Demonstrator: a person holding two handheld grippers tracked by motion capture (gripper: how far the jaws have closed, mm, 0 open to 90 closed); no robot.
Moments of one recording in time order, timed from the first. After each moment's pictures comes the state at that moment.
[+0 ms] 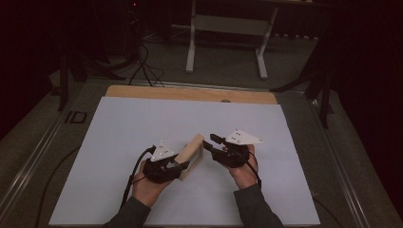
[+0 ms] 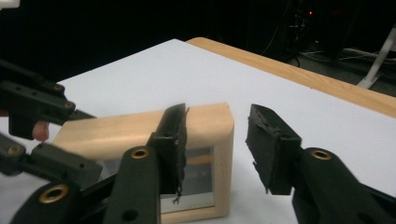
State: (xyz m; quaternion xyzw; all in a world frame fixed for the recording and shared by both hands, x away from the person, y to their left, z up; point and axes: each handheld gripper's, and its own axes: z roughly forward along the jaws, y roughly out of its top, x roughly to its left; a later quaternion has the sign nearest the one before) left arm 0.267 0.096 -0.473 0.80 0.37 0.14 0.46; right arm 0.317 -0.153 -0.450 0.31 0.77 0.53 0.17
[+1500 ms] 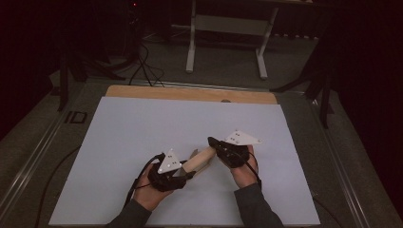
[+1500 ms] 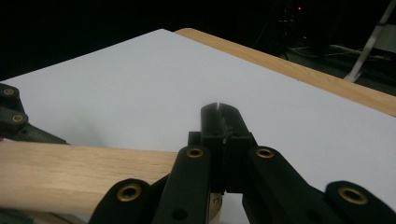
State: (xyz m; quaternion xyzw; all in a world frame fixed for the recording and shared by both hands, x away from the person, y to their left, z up) left arm 0.255 0.084 -0.478 0.83 0.29 0.15 0.45; right arm 0.321 -0.155 -0.459 0.31 0.78 0.51 0.19
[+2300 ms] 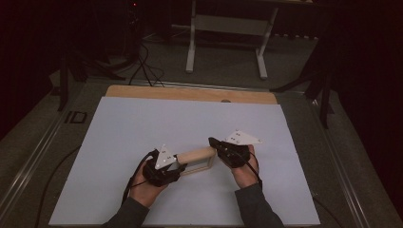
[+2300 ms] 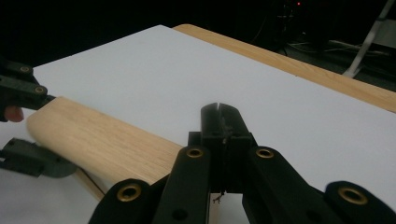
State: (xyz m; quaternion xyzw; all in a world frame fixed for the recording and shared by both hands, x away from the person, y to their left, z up) left arm 0.265 0.097 -0.482 0.82 0.34 0.20 0.42; right arm 0.320 -0.156 -0.457 0.32 0.78 0.51 0.19
